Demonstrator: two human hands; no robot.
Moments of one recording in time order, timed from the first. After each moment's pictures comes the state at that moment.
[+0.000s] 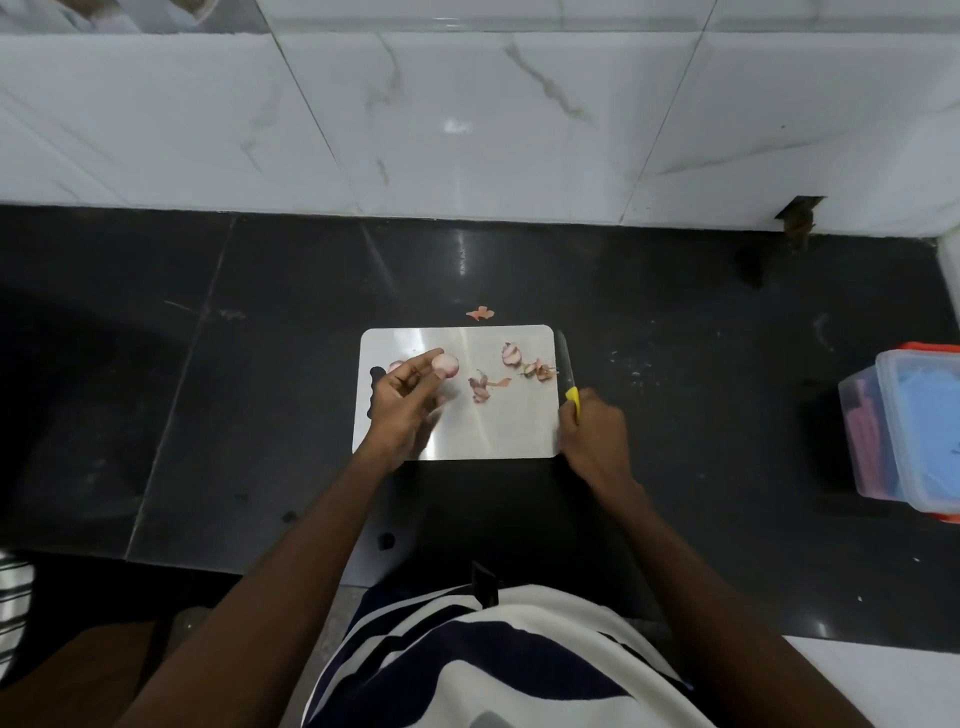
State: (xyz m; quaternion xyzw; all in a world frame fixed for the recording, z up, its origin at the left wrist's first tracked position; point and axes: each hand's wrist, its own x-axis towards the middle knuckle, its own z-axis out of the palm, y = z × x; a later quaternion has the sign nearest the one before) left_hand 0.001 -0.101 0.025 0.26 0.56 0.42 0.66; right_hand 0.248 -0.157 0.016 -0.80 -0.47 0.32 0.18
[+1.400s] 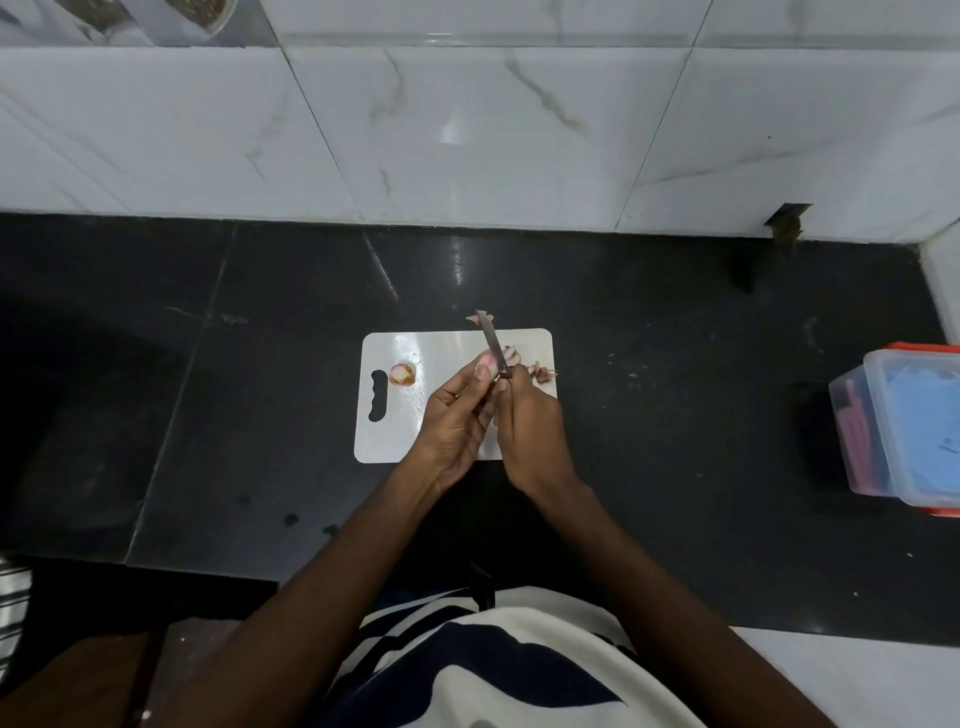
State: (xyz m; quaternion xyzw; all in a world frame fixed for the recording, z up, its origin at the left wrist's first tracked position) left_hand 0.063 -0.133 0.077 0.18 0.44 0.45 0.75; right_hand 0.173 -0.161 0.085 -0.67 -0.58 0.32 0.33
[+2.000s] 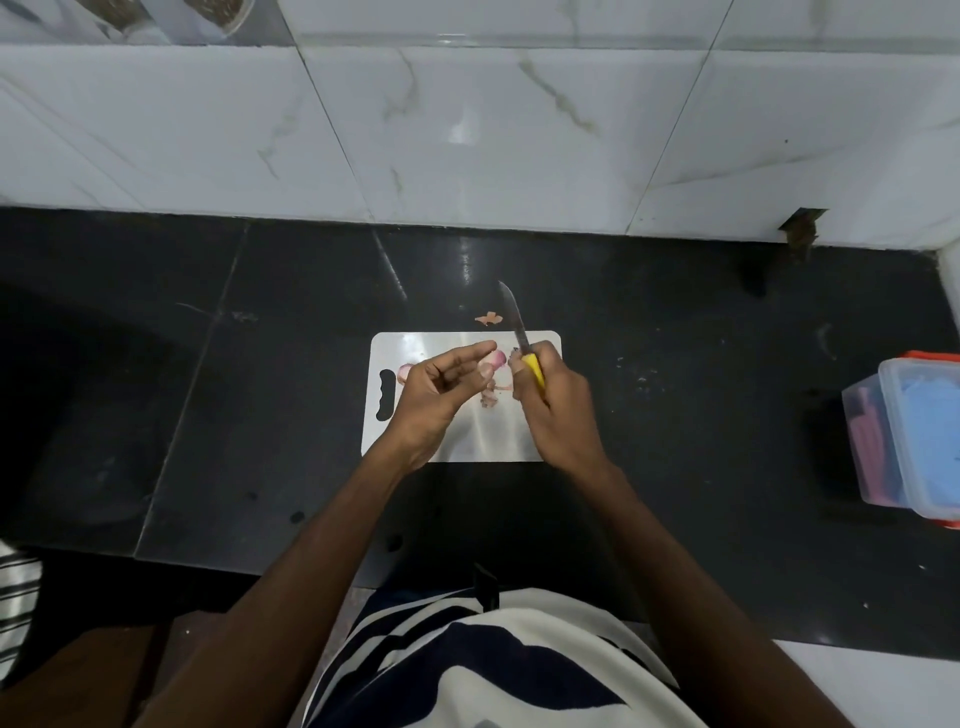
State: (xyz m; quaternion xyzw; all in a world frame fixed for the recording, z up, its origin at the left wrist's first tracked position) left_hand 0.022 -0.106 0.080 0.44 0.51 0.37 0.64; right_hand 0.198 -0.137 0.085 -0.65 -0.57 0.34 0.36
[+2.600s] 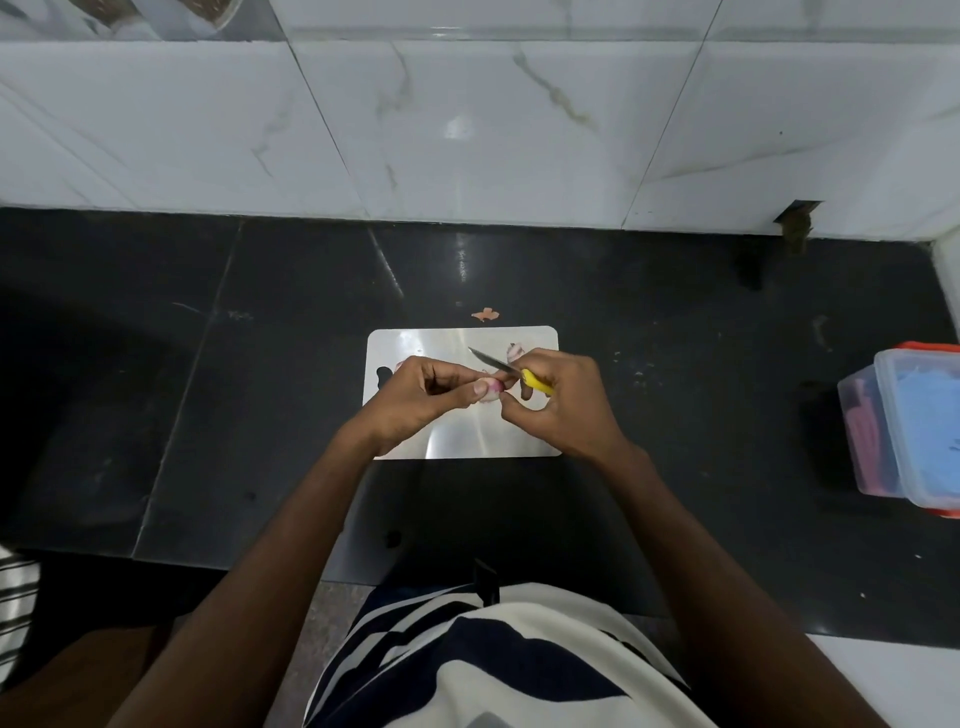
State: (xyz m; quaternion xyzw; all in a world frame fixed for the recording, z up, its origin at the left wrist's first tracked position) left_hand -0.007 -0.095 0.095 0.56 0.49 0.21 0.63; right_hand 0.223 -0.133 0.086 -0.55 -0.69 0.30 0.36
